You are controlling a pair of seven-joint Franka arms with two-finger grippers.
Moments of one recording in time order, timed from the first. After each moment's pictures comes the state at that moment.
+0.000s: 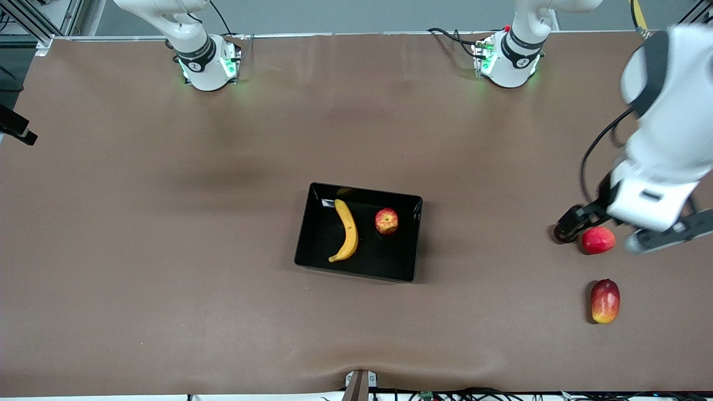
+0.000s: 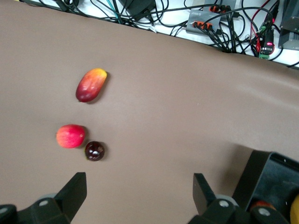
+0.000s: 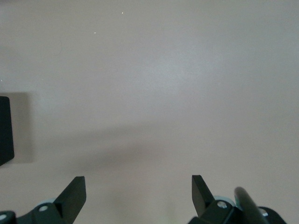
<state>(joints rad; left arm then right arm) -0.27 0.29 0.11 -1.28 0.08 1.72 -0.43 0.00 -0.06 -0.15 -1.57 -0.02 1.55 0.01</state>
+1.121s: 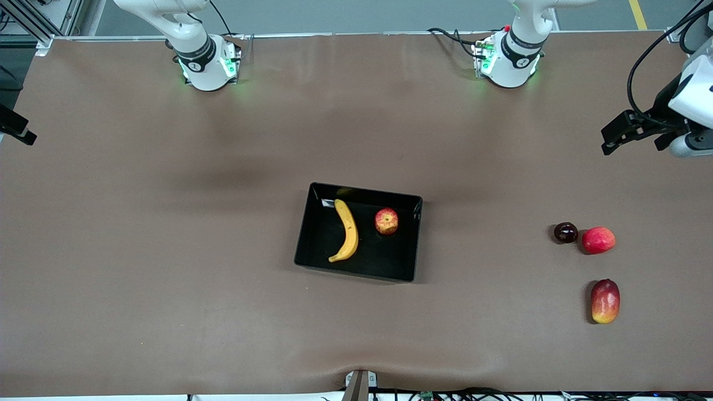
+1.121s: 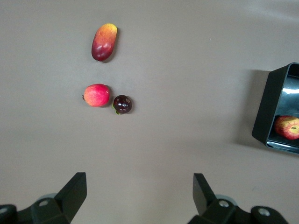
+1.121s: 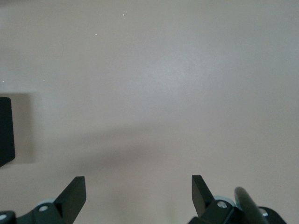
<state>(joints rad) -0.01 -0.03 -0.08 -1.58 0.05 1.60 -0.15 0.00 -0.06 -0.15 -1.56 -0.02 1.54 0.01</state>
